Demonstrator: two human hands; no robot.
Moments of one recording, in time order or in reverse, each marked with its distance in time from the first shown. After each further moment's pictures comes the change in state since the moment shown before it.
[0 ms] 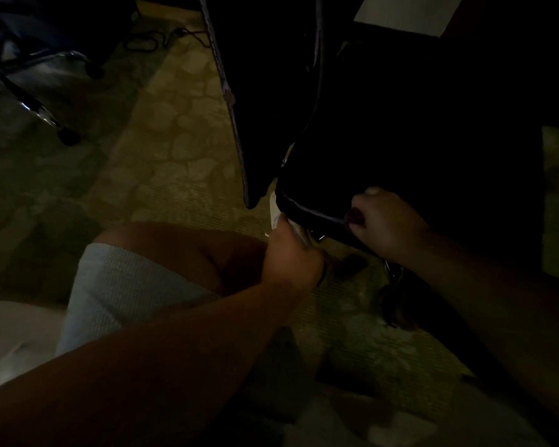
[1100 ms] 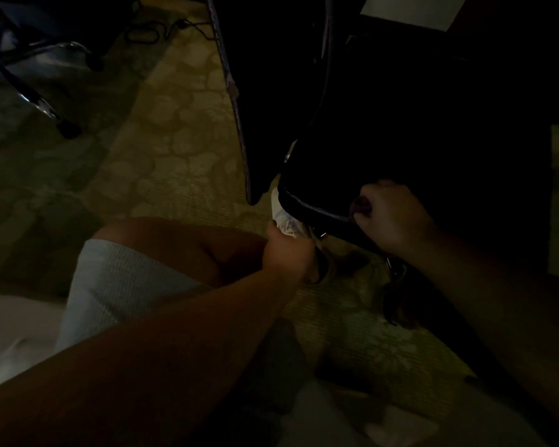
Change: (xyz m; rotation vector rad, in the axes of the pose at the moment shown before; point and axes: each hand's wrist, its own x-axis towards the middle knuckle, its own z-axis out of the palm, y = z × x) left_hand 0.007 0.011 -0.002 -0.337 -0.013 -0.406; right_hand 0.003 -0.003 -0.004 0.056 0.037 0.117
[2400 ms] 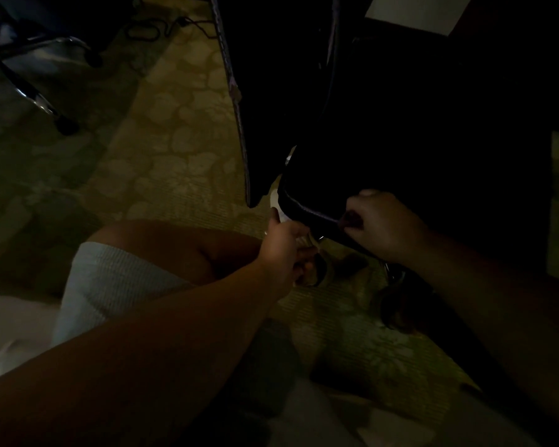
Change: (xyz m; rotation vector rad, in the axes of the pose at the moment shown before) left_hand 0.012 0.004 -0.008 -0.251 -0.184 -0.056; right_hand 0.005 -0.004 0.003 0.006 -0.107 -0.186
